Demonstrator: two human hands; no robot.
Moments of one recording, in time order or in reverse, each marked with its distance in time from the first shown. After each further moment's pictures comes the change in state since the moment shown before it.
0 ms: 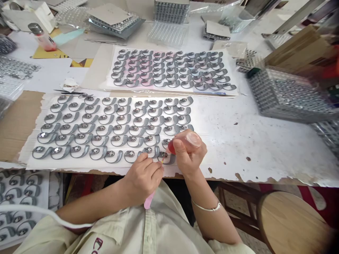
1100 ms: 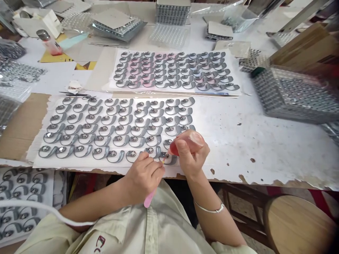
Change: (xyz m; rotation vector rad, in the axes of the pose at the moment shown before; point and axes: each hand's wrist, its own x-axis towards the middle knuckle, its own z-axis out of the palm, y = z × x) left_hand -0.002 -0.003 0.000 -0.033 -0.018 -0.004; right_hand -0.003 -0.001 -0.001 0.067 0.006 0.135
